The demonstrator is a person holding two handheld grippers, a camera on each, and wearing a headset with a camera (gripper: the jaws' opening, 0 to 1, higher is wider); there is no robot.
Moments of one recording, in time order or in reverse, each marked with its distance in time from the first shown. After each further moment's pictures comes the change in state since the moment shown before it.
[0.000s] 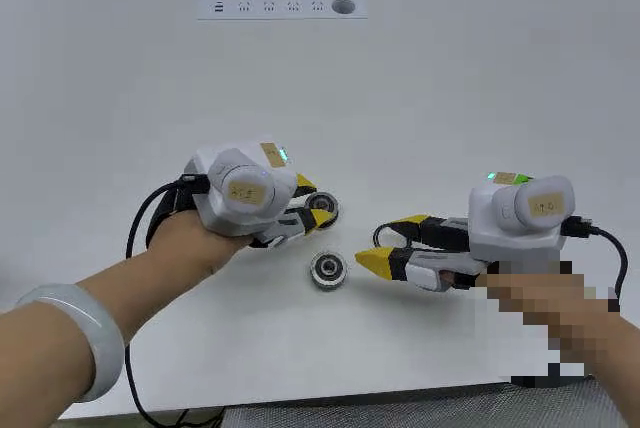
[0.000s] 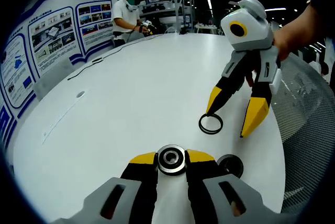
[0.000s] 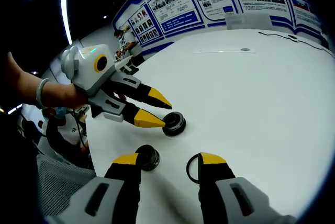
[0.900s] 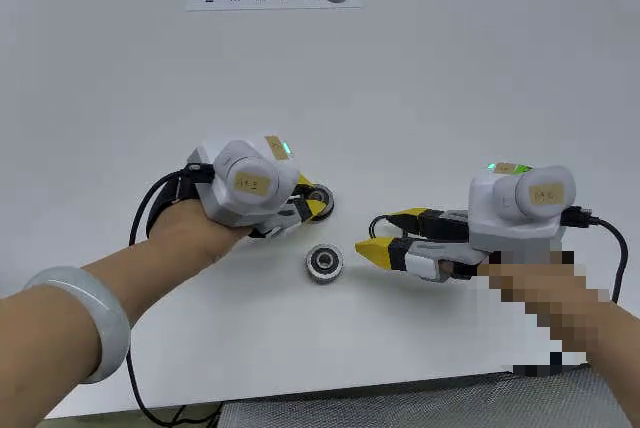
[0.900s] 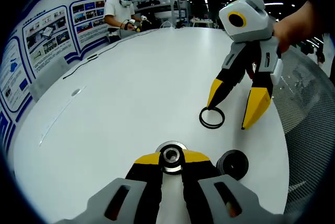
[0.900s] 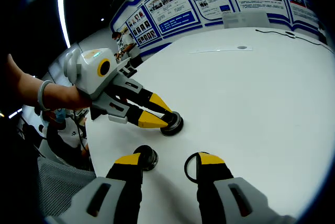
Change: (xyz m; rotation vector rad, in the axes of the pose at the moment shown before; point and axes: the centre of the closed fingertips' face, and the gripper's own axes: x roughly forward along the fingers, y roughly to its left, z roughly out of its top) left arm 0.008 -0.001 -0.007 0.030 0.043 -0.026; right arm 0.000 -0.004 0.000 0.031 -0.008 -0.001
